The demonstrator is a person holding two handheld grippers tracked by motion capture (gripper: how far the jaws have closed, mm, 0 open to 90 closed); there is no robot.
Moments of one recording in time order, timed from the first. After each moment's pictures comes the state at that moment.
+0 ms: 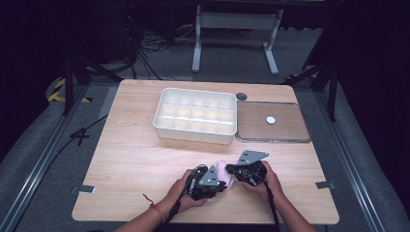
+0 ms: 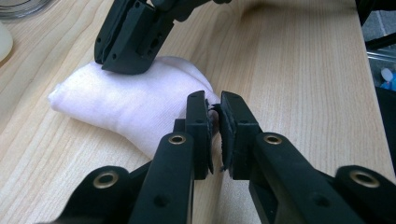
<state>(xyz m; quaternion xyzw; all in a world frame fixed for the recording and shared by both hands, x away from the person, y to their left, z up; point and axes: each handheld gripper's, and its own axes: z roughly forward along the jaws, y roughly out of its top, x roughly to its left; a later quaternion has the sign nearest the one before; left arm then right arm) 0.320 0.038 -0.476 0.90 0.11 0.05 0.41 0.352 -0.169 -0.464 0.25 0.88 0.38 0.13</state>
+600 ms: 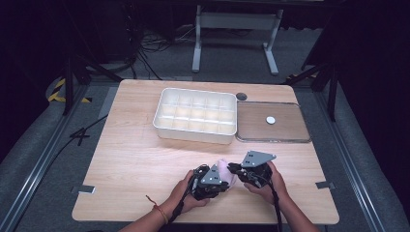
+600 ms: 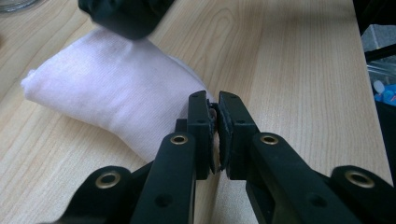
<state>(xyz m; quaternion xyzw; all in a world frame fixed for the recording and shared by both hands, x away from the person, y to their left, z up) 0.322 0.032 -0.480 0.90 0.13 0.03 0.42 0.339 -0.174 -0.444 0.22 0.87 0.41 0.15</state>
